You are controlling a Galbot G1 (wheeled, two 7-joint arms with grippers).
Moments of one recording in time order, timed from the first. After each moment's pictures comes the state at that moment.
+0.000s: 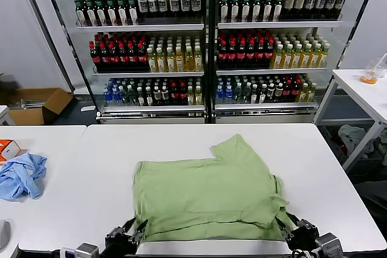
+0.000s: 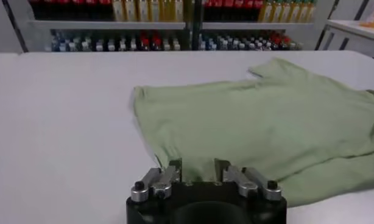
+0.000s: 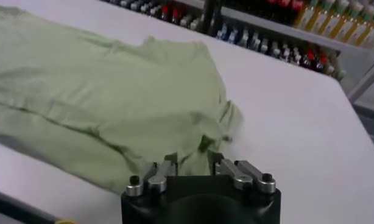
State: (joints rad) left arm 1.78 -1.11 -0.53 -2.35 -0.46 0.57 -0.12; right arm -1.82 0.77 0.66 2.34 0.54 -0.51 0.20
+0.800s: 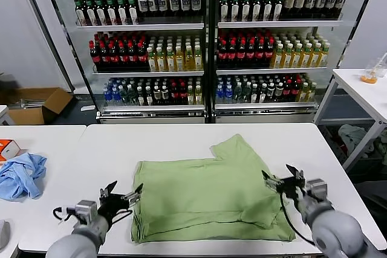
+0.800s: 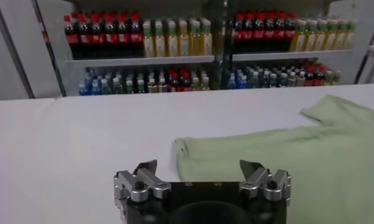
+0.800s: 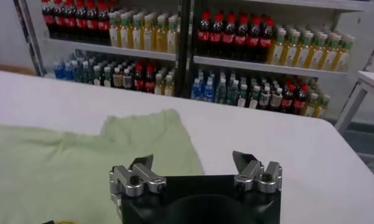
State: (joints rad) left arm 1.38 -1.03 -0.44 -2.09 -0.59 0.56 -0.24; right arm -1.05 0.84 0.27 1.93 0.77 -0.56 0.27
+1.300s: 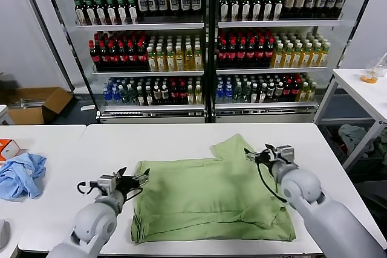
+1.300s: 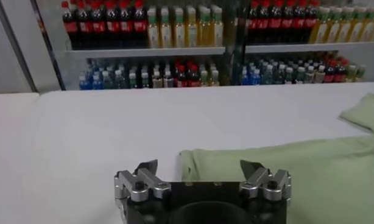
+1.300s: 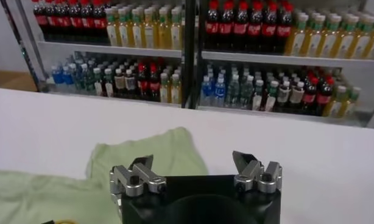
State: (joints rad) left arm 1.09 -1.08 -0.28 -1.81 -0.61 0.57 -0.28; right arm -0.67 0.95 0.00 1.58 0.82 -0.58 0.27
